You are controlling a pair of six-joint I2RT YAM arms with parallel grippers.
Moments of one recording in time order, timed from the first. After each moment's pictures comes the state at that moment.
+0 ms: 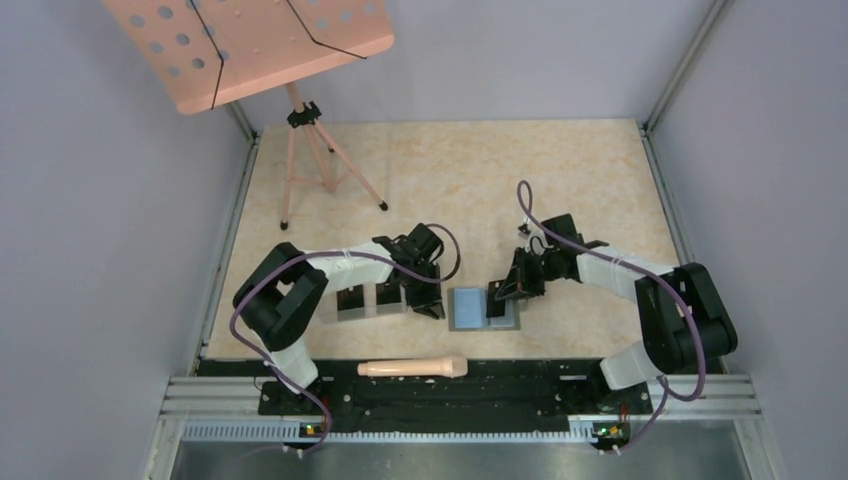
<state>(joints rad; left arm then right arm) -0.76 1.72 0.97 -0.46 0.30 -0.83 0.30 1.46 0.66 -0.31 -0.66 0.47</state>
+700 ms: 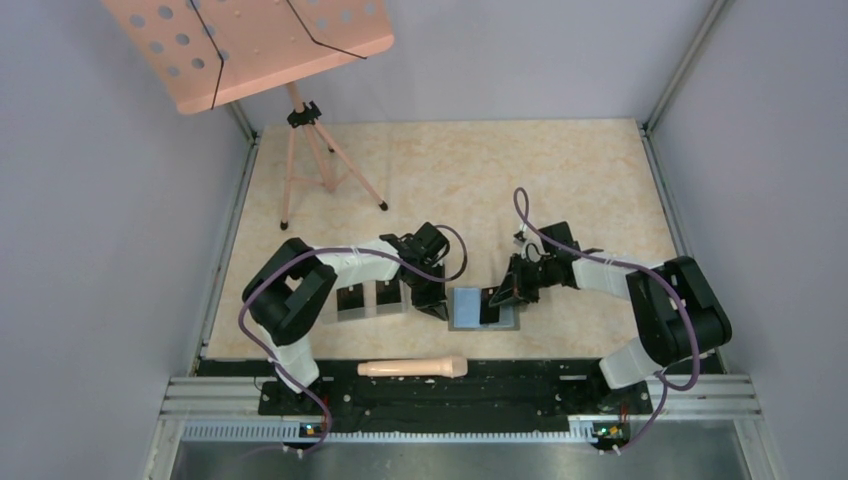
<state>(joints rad) -0.78 1.78 1.01 -0.47 0.34 -0.82 0.33 1.52 0.61 -0.17 -0.76 0.54</state>
